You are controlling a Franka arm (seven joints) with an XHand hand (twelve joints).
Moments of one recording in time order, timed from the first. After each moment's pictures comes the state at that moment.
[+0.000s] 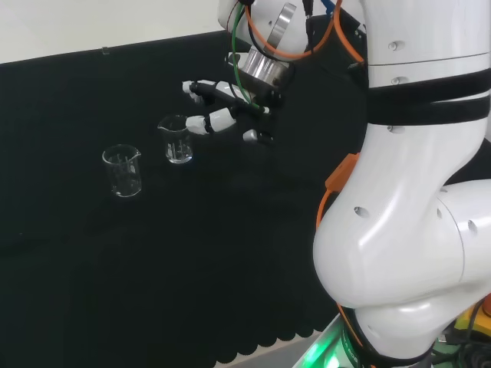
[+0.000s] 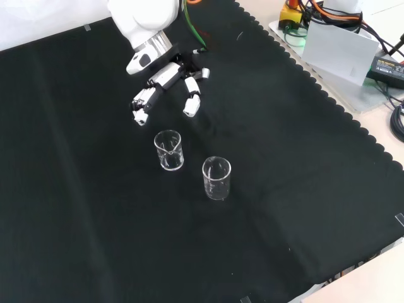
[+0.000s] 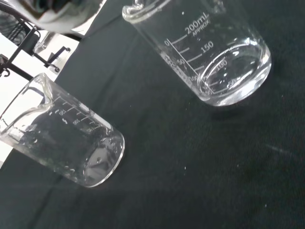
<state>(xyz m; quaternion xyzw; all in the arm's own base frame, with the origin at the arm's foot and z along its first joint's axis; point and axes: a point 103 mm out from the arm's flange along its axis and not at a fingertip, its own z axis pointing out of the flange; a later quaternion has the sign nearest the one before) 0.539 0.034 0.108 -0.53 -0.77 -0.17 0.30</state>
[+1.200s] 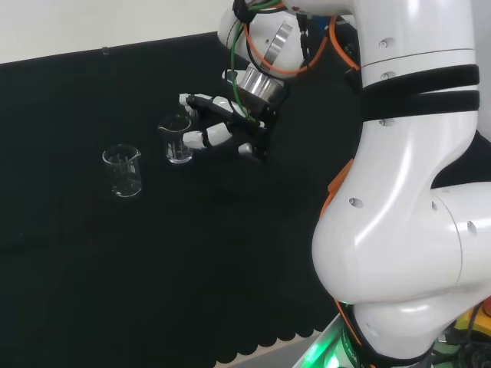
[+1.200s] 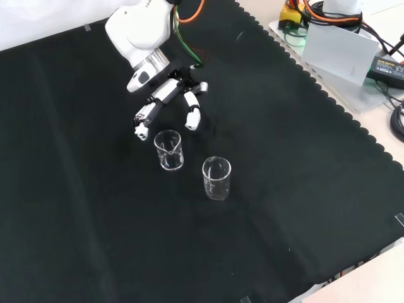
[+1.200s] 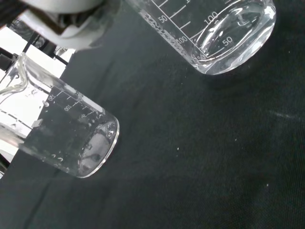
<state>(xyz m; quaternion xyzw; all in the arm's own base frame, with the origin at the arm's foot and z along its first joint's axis) 0.547 0.045 0.069 -0.51 -0.77 -0.19 0.33</state>
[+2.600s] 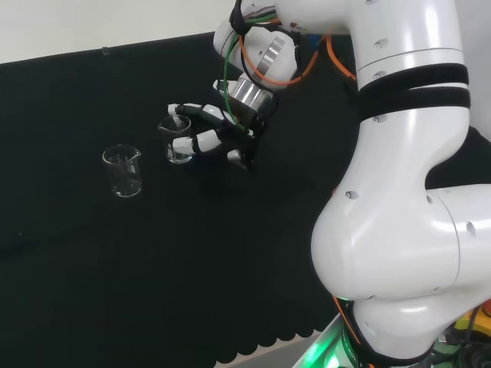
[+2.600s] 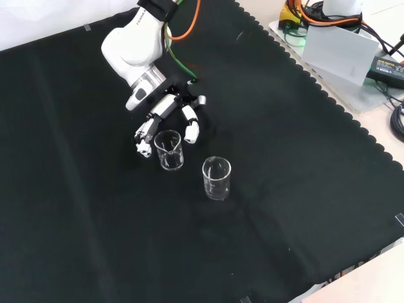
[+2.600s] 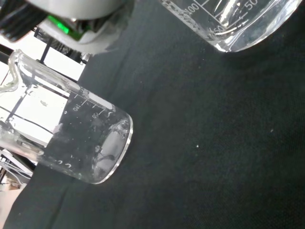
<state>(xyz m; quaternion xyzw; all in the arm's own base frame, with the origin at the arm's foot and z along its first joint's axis) 0.562 0.071 0.043 -0.48 -0.76 -0.22 0.38</state>
